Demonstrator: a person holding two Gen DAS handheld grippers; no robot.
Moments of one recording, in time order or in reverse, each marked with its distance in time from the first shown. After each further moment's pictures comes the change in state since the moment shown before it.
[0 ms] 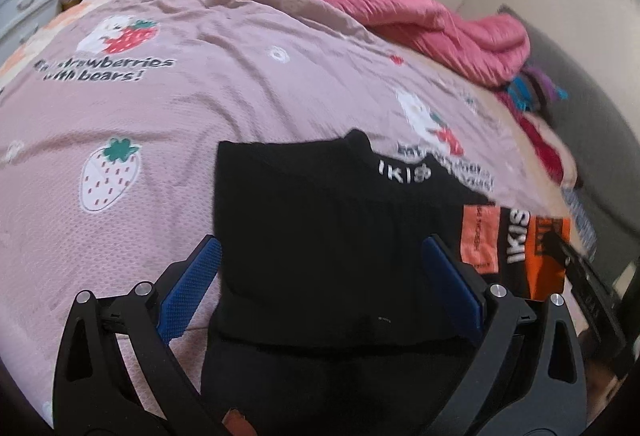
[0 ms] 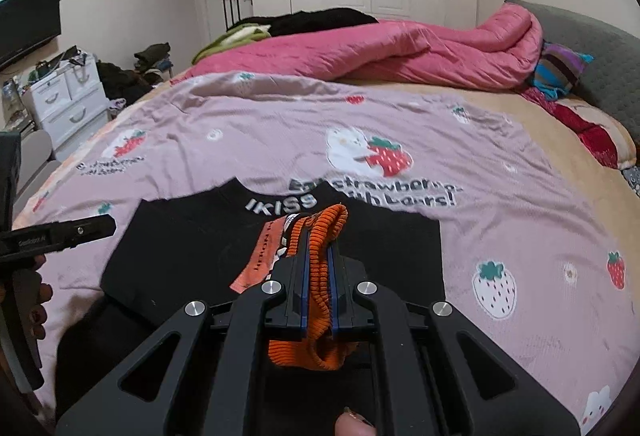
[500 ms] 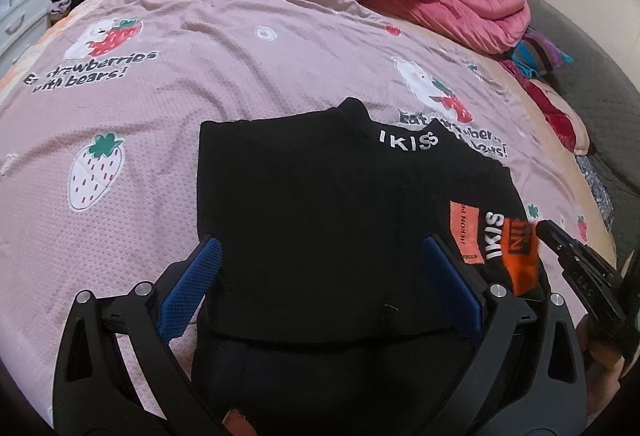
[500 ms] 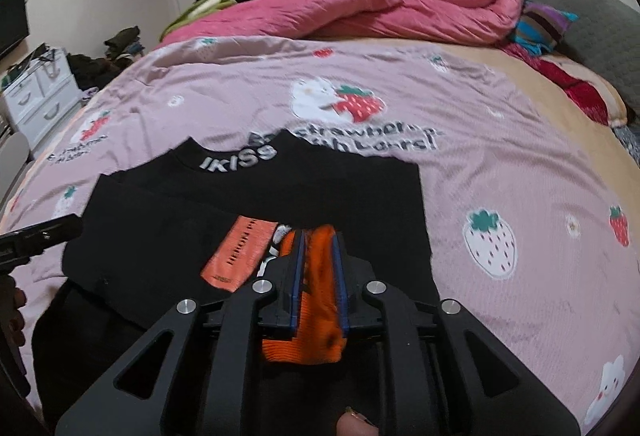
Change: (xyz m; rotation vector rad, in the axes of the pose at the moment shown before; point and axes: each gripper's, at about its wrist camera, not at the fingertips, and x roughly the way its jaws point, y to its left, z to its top) left arm 0.019 -0.013 -0.011 0.072 0.054 0.042; right arm 0.033 -0.030 -0.029 0.093 0.116 -0.053
